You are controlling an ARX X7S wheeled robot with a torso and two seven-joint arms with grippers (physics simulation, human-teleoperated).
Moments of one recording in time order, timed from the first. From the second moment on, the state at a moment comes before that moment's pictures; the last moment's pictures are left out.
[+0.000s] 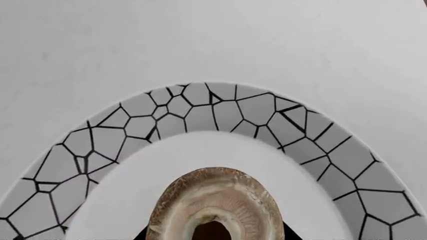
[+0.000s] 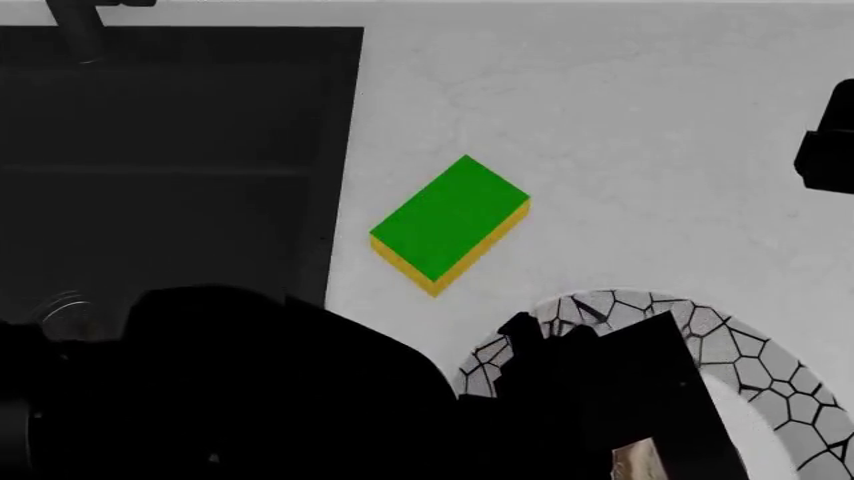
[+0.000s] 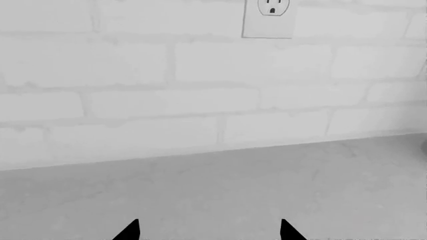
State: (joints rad) left arm -1.58 -0.01 1.48 -0.07 -1.45 -0.70 -0.18; right arm 0.90 0.63 0.12 -0.14 0.58 1.00 0.16
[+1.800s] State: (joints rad) left arm -1.65 -0.01 1.52 -0.06 -1.52 -0.66 -0.19; right arm 0.89 0.64 0.13 -0.15 0.61 1.00 0.17
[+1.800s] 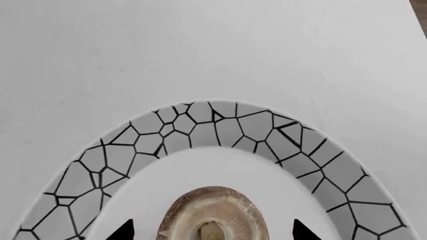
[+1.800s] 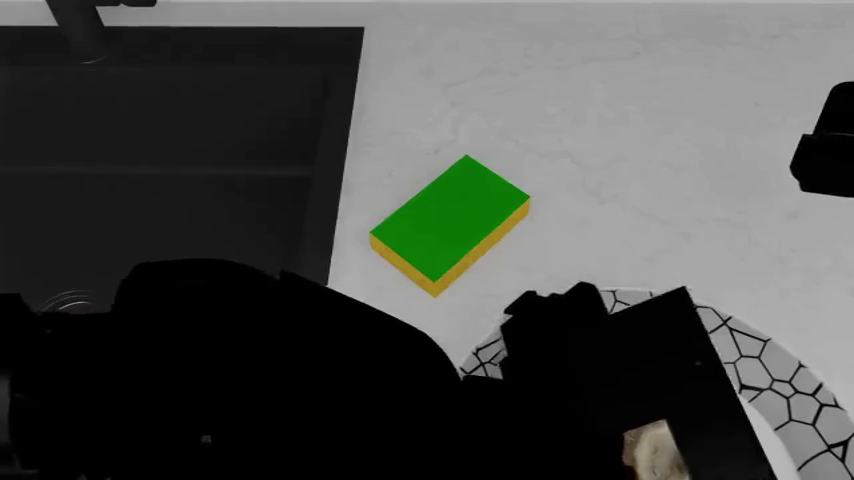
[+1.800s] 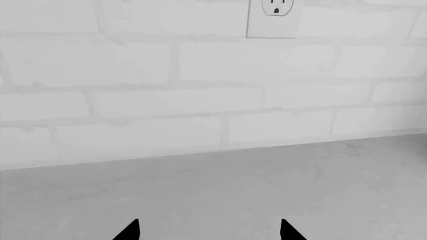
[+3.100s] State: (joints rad) left arm -1.81 -0.25 1.36 -0.14 -1.58 -0.62 -0.09; right arm 0.92 0.63 0.10 -0.15 0.61 1.00 0.18
